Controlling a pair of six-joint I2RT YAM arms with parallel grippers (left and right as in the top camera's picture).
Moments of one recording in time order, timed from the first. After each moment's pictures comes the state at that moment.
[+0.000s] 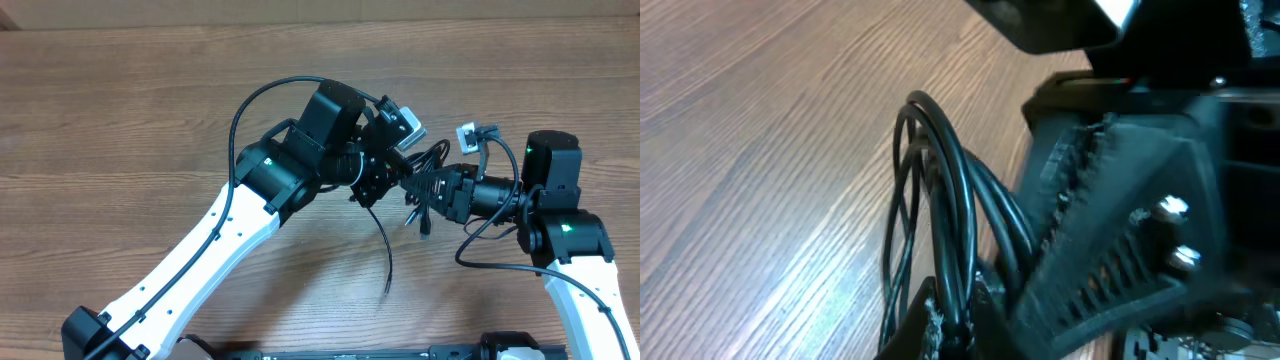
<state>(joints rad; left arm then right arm) -0.68 1.54 1.45 -0.62 0.54 0.08 0.02 1.07 0.86 -0.51 -1.11 0.23</state>
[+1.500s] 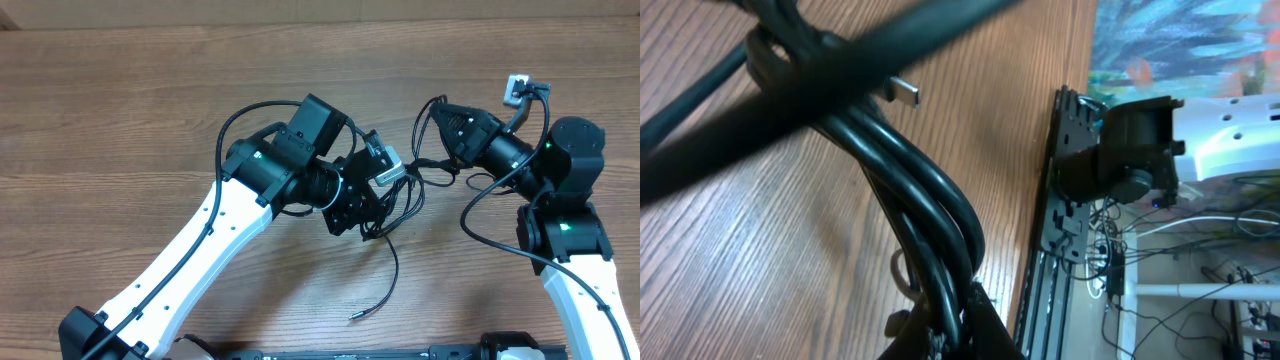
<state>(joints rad) -0.63 1.54 1.45 -1.00 0.73 0.30 0.02 1.08 0.86 -0.01 -0.68 0.81</state>
